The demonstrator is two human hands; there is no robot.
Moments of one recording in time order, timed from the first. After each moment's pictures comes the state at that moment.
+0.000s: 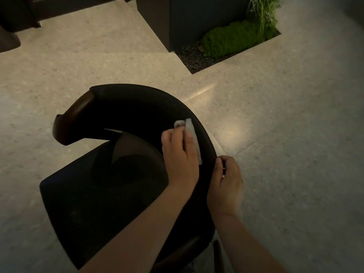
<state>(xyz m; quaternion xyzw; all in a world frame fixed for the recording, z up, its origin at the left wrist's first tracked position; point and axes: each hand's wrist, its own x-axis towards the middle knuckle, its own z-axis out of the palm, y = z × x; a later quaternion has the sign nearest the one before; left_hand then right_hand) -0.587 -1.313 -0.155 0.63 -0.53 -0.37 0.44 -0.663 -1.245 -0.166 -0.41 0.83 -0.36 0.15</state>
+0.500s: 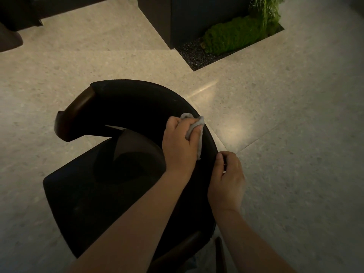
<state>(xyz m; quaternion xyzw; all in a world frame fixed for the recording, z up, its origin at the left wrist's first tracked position) -0.581 -1.331 -0.157 0.60 -0.61 -0.32 0.40 -0.662 -1.245 -0.165 -0.41 0.83 -0.35 0.15</state>
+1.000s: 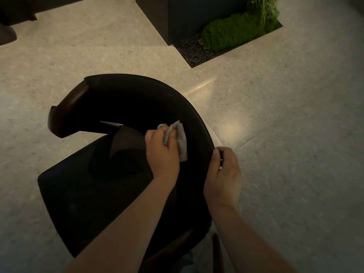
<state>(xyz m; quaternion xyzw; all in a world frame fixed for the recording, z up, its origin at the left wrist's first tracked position) -0.562 -1.314 -0.178 0.69 -0.50 -0.34 0.40 -0.662 -1.243 -0.165 -0.41 0.83 -0.36 0.15</state>
